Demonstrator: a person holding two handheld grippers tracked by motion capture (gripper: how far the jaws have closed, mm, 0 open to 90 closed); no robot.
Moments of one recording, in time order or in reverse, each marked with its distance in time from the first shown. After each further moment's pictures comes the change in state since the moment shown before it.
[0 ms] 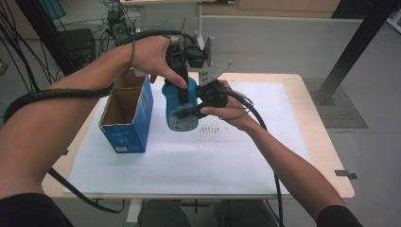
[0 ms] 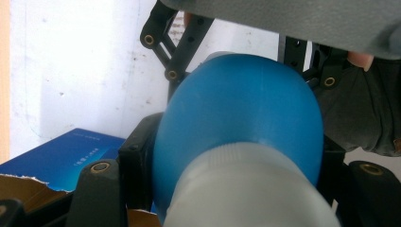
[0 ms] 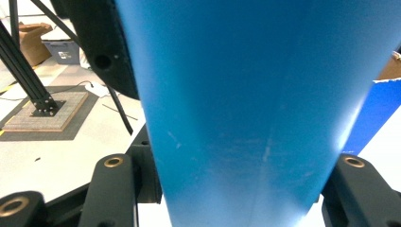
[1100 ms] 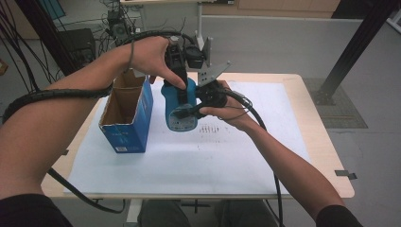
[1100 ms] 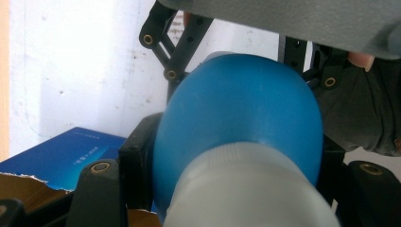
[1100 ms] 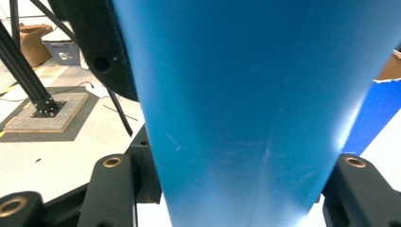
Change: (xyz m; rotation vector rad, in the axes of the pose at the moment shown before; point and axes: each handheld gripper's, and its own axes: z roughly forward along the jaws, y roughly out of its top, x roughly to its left) left arm 0.001 -0.002 0.001 -0.001 0.003 0.001; right arm -0.001 0.000 0.003 -0.001 0.003 0.005
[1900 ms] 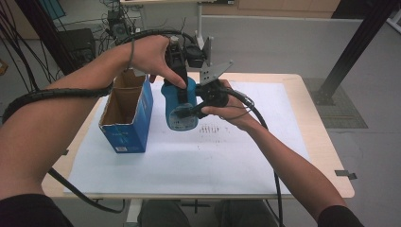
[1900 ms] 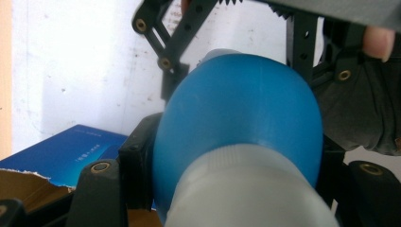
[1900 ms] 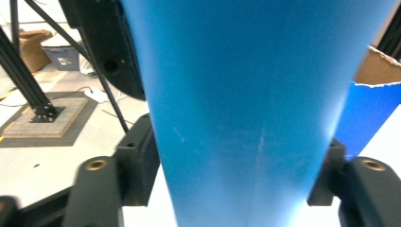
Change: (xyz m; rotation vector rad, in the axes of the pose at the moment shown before) left arm -0.001 0.000 -0.002 0.012 0.008 -0.008; right arm 0.000 0.000 -0.005 -0.018 -0.010 0.001
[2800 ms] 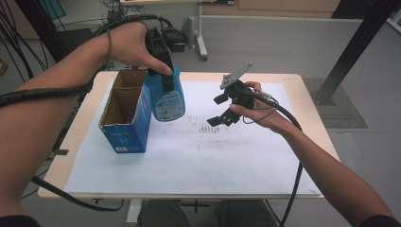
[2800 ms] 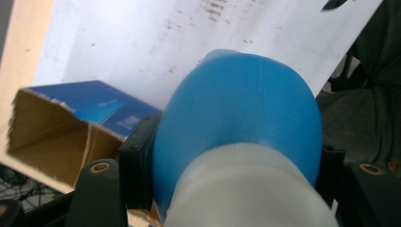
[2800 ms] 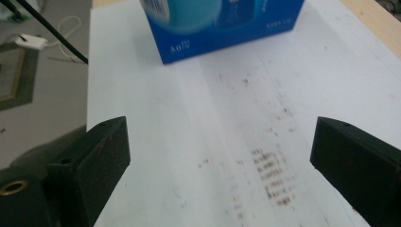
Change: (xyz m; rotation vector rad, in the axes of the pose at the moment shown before) left arm 0.009 -0.040 -0.036 -0.025 0.065 -0.240; right arm 0.012 -0.024 -0.064 0.359 -0.234 0.181
